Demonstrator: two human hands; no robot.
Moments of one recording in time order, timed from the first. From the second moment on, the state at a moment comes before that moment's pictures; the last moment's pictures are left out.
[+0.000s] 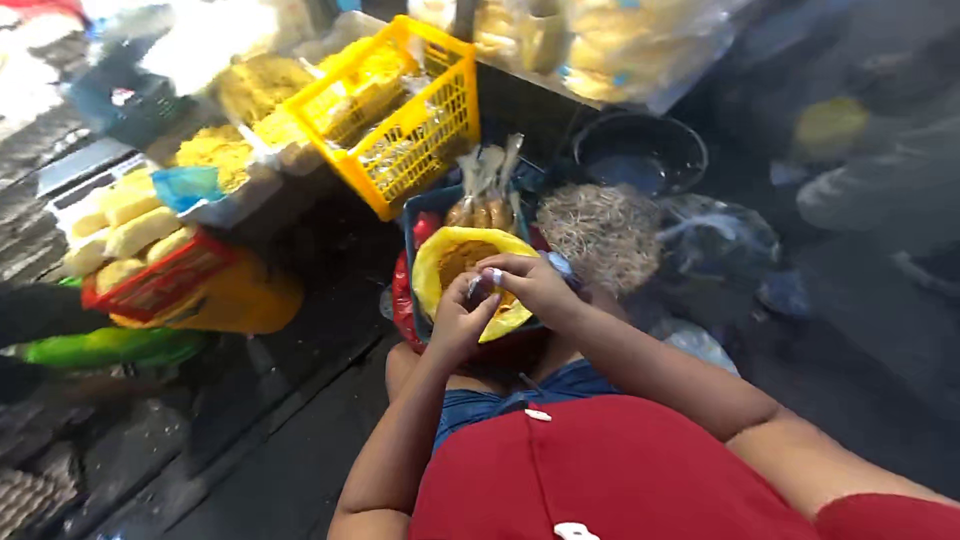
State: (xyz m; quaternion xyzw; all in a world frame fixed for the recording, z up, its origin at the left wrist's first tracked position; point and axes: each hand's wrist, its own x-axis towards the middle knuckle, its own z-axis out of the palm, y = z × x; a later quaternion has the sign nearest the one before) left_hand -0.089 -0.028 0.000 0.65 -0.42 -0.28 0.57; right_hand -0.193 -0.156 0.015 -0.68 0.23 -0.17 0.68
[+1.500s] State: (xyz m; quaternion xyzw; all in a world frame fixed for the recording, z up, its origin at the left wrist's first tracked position) left_hand -0.016 0.015 -0.048 0.92 -0.25 -0.19 0.24; right_hand -0.127 -0.270 0.026 -0.82 0.29 -0.34 0.35
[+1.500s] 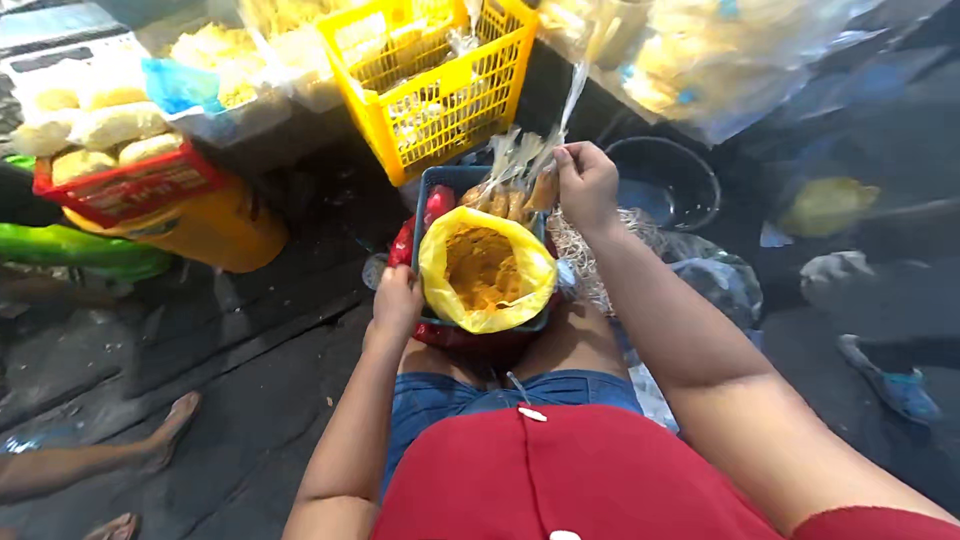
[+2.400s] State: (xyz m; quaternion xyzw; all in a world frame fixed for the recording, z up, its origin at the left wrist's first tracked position) left_hand -0.048 0.005 -0.064 0.94 -0.24 -0.20 0.14; right_hand -0.217 -0.215 -0.022 -0.82 0.28 -0.27 0.42
